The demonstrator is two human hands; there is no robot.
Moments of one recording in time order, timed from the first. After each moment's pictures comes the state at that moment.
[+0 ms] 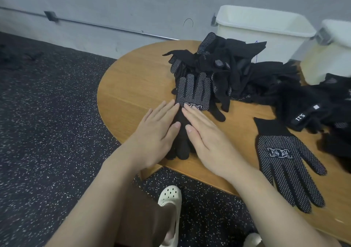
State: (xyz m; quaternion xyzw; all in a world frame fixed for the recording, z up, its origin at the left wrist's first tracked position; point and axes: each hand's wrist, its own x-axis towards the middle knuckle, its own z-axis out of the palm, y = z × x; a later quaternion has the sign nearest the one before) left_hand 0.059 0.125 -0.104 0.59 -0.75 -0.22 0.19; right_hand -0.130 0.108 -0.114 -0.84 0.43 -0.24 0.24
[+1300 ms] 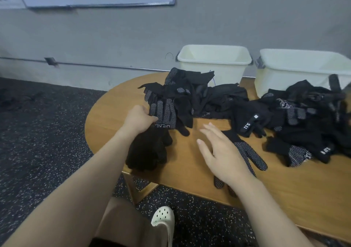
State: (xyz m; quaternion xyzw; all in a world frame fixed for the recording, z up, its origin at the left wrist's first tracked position) left_hand 0.026 0.032 -0.064 0.75 -0.55 -0.25 0.27; right_hand -0.235 0.133 -0.091 -0.77 0.56 -0.26 0.15
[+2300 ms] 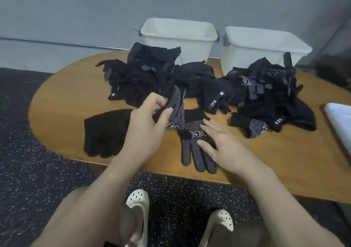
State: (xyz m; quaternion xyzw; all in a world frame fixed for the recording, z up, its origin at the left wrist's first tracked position) left_hand -0.089 0.140 -0.068 0.50 -0.68 -0.22 0.48; right_hand -0.317 0.159 -0.098 -0.77 0.61 -0.11 0.15
